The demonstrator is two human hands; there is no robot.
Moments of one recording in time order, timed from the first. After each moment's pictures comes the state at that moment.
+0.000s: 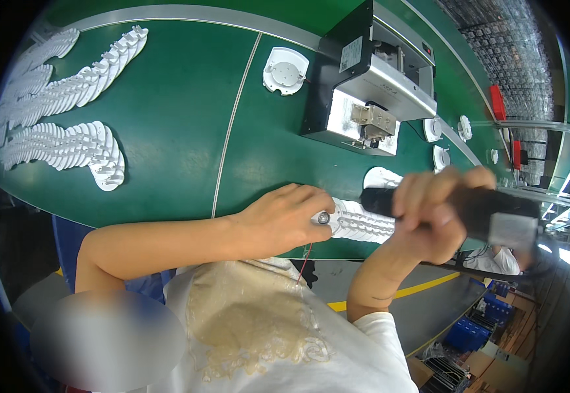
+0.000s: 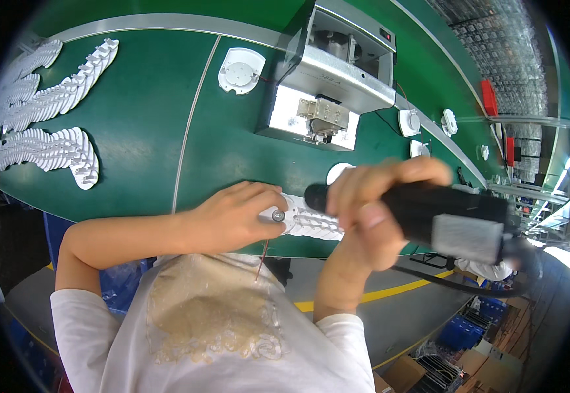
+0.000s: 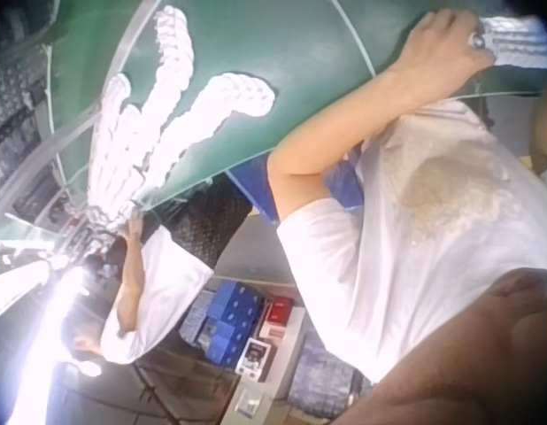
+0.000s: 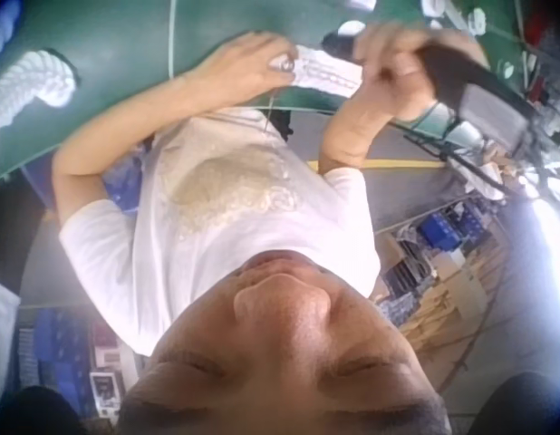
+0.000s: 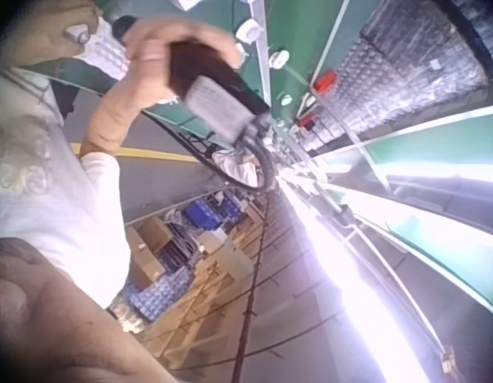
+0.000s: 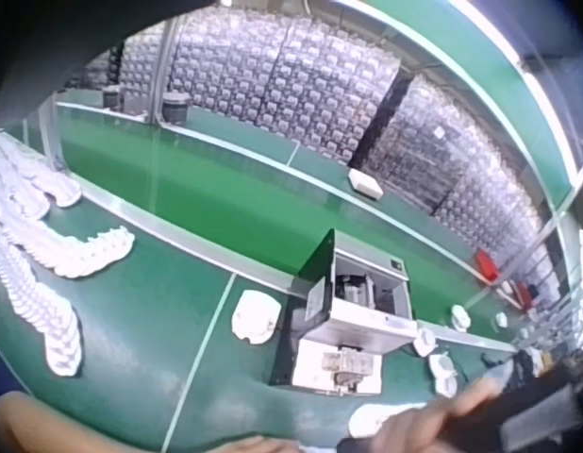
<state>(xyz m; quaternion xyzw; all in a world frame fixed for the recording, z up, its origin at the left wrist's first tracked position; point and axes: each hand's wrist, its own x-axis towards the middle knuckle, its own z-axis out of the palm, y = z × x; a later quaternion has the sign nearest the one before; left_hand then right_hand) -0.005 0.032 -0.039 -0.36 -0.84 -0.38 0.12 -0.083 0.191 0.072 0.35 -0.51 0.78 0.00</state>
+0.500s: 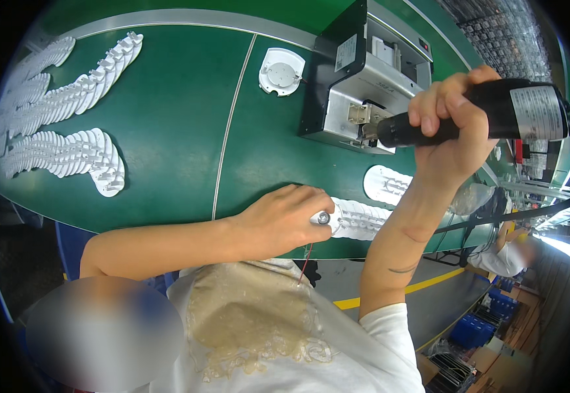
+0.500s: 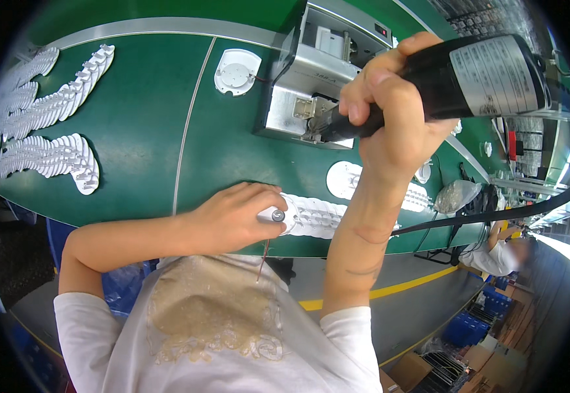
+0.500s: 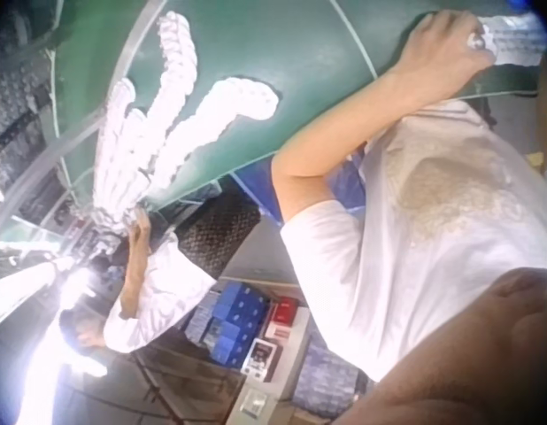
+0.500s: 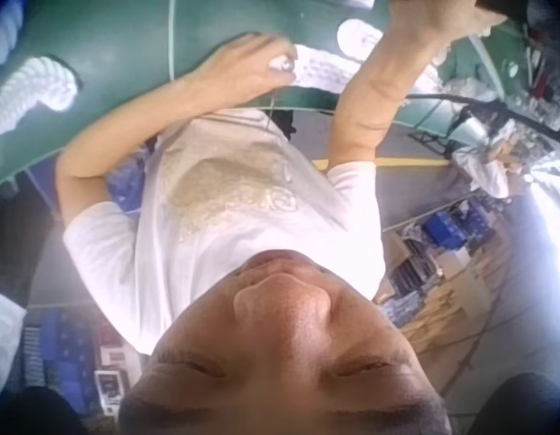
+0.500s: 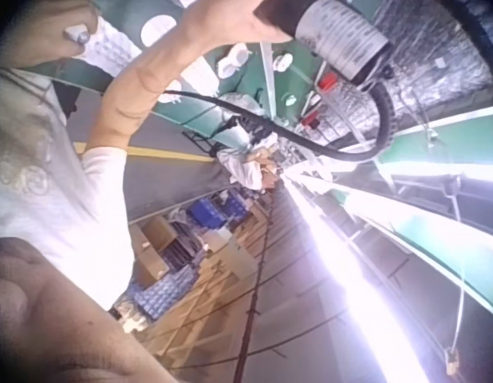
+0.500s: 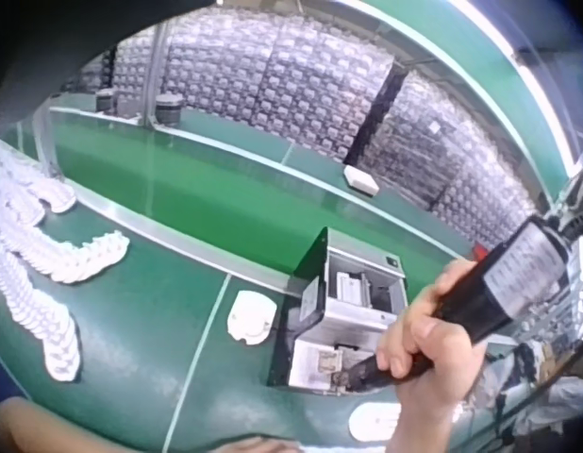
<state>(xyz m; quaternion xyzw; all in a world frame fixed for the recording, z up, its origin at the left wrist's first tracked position) -0.006 0.032 -0.041 -0.36 -0.84 -0.39 0.11 -0.147 0.158 0.095 0.29 -0.58 0.76 0.06</state>
